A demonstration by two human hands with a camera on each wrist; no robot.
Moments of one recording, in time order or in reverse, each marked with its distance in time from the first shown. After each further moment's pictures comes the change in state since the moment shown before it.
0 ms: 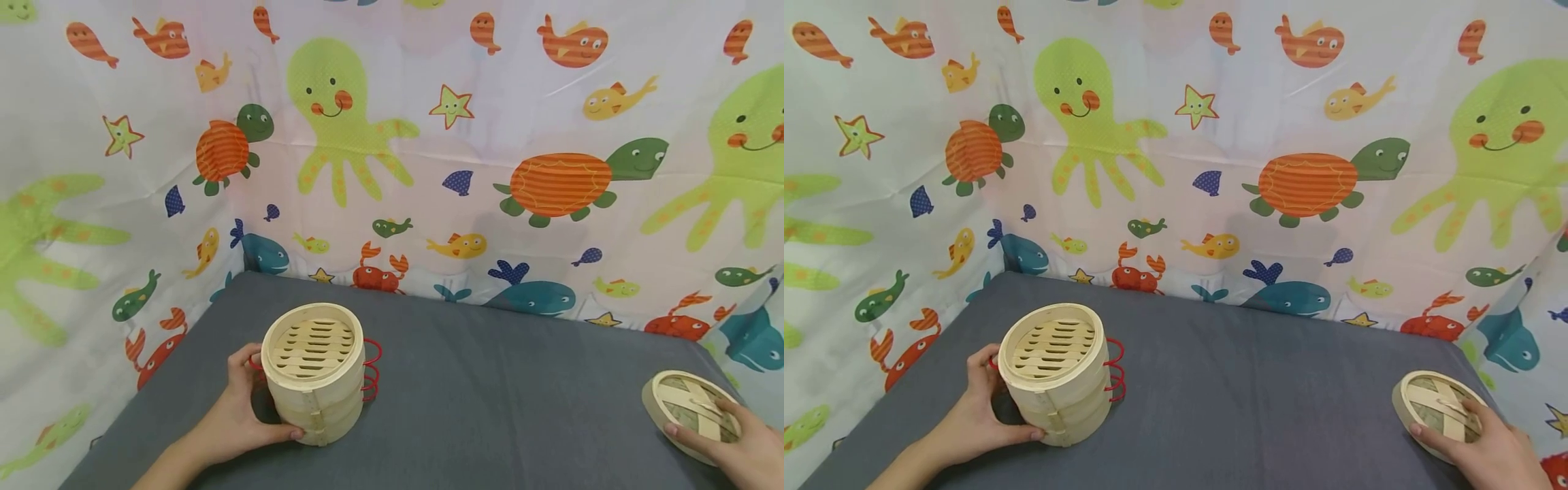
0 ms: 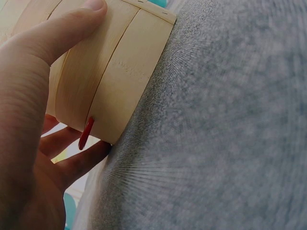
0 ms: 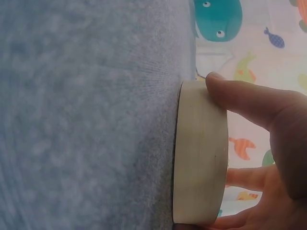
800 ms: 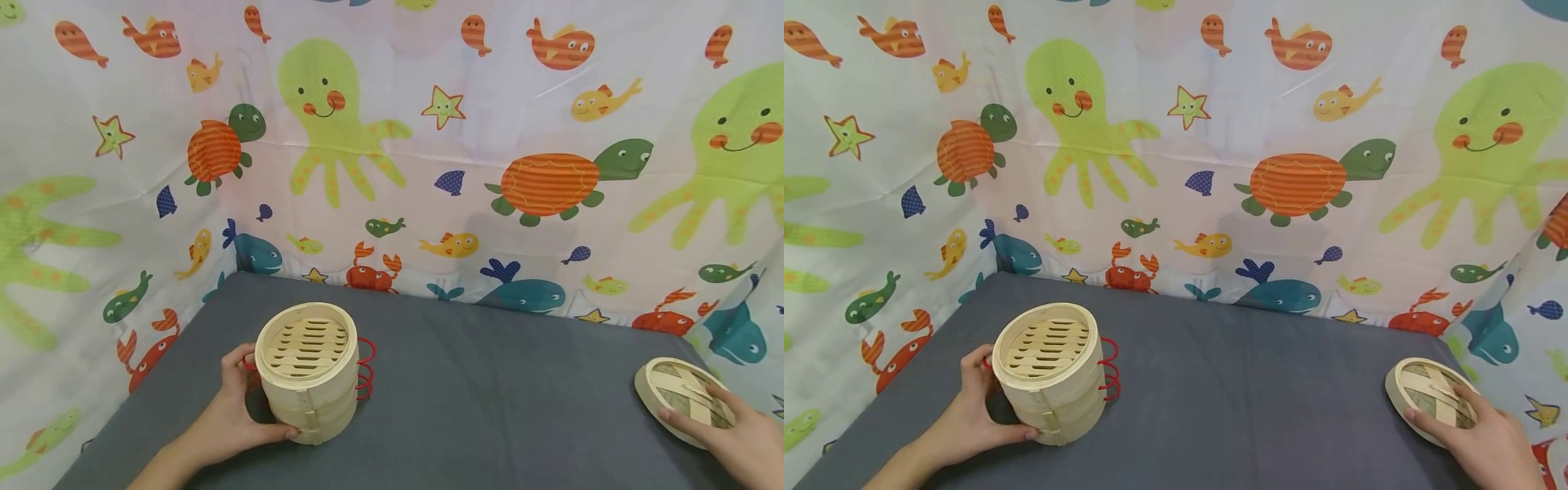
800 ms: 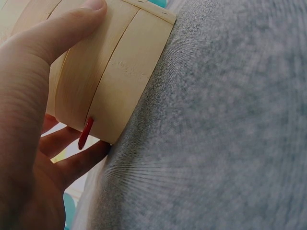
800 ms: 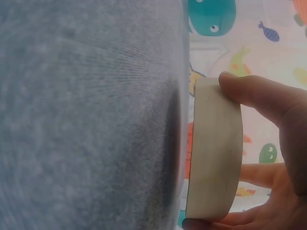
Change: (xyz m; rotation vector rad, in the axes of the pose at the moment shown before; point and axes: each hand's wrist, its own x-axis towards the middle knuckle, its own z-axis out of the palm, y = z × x) left_hand -0.001 -0.002 0.002 0.000 0.004 0.022; right_hand -0.004 0.000 -0.013 0.004 0.051 -0.026
